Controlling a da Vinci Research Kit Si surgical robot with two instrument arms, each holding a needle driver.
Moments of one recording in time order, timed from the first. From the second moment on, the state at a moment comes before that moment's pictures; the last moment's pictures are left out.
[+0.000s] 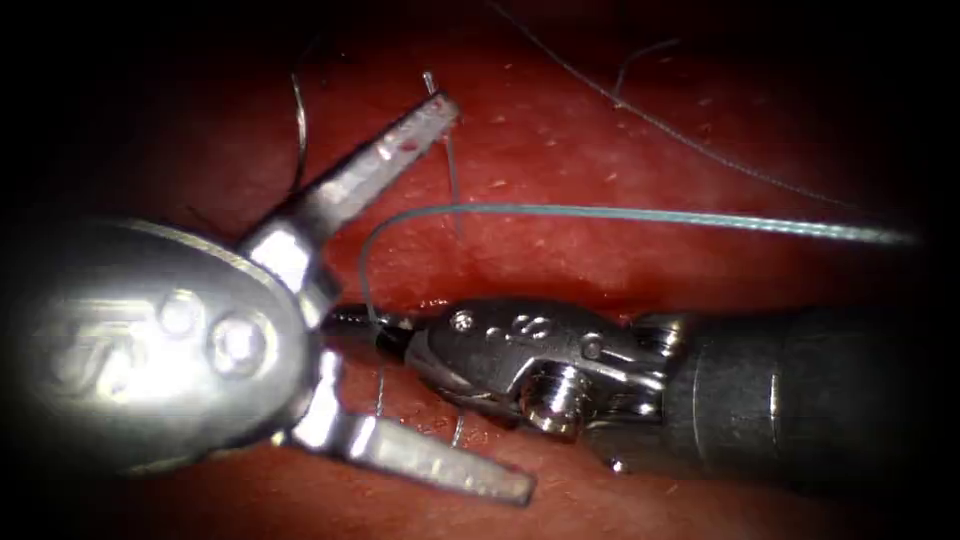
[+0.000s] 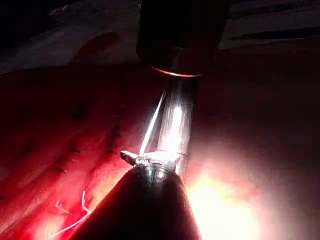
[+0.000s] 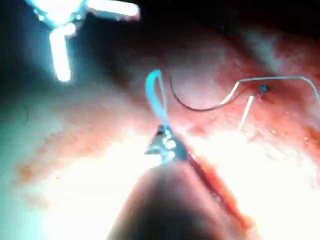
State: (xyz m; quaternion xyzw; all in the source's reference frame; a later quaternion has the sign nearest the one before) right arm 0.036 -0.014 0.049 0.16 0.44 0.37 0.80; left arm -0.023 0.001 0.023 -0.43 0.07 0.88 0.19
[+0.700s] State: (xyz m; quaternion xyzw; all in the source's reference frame) right arm 0.037 -0.014 0.048 0.16 0.44 0.36 0.81; left arm -0.027 0.002 0.027 -0.32 0.13 0.93 0.13
